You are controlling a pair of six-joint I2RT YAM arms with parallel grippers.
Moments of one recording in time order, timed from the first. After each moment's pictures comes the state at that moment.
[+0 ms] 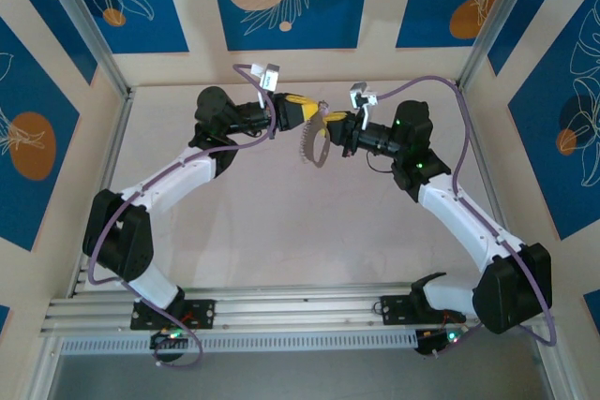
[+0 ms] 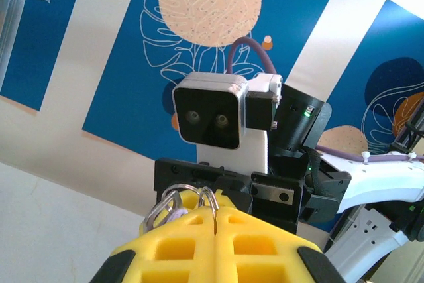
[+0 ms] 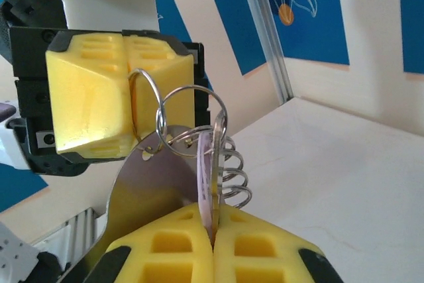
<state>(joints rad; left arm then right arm) -0.52 1.61 1.24 0.75 0.99 -0.76 0.37 1.23 0.98 0.22 -0.77 0.34</state>
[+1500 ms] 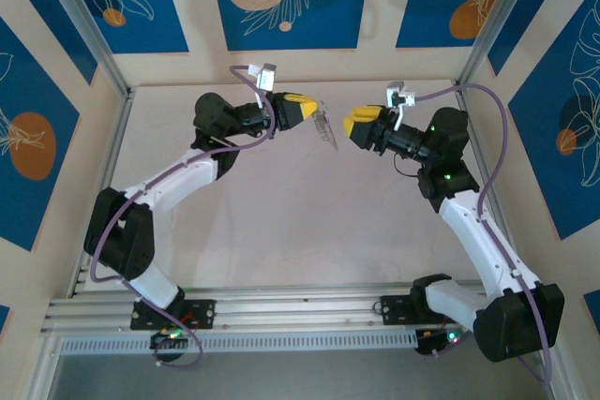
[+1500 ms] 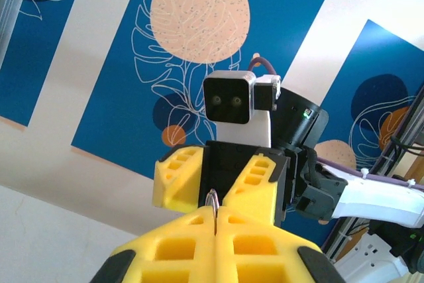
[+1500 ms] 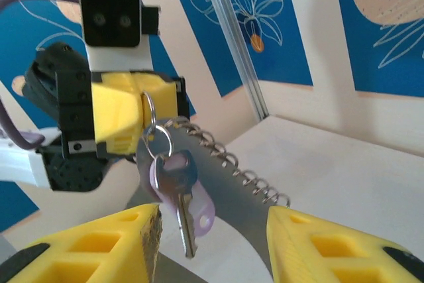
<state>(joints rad) -0.52 1.62 1.21 0.90 0.97 -0.86 0.21 1.08 0.93 0.21 -0.84 0.43</state>
